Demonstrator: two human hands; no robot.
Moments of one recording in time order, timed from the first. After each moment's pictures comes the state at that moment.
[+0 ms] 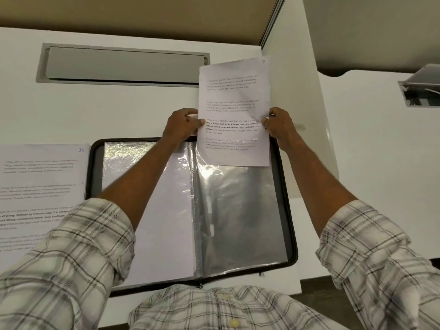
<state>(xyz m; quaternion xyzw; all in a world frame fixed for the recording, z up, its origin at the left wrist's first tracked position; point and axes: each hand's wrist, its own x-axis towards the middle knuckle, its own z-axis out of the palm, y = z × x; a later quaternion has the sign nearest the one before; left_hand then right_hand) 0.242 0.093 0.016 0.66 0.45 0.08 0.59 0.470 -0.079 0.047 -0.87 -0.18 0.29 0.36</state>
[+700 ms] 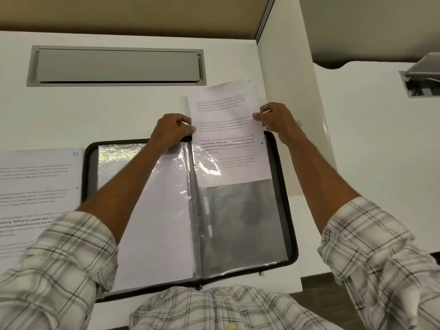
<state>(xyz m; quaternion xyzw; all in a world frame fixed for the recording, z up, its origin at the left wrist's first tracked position) 0.228 0.102 0.007 0.70 0.46 0.04 0.55 0.480 -0.076 0.059 -0.87 -0.18 0.33 0.33</state>
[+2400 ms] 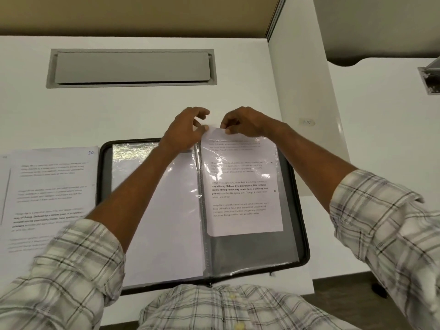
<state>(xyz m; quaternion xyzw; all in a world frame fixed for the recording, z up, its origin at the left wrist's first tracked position) 0.222 0.083 0.032 0.83 0.32 0.09 0.44 0.433 -0.023 0.050 -0.72 -0.59 0.35 0.09</state>
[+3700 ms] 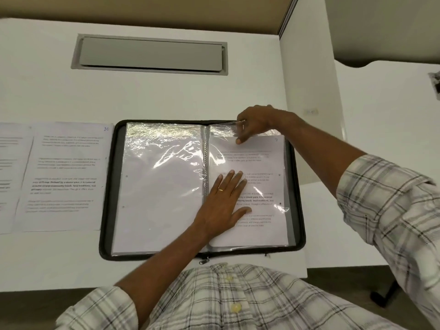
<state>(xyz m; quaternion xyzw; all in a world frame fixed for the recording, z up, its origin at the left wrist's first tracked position) 0.139 -0.147 -0.024 0.96 0.19 0.03 0.22 0.416 -0.046 0.074 -0.73 -0.58 0.35 -0.10</state>
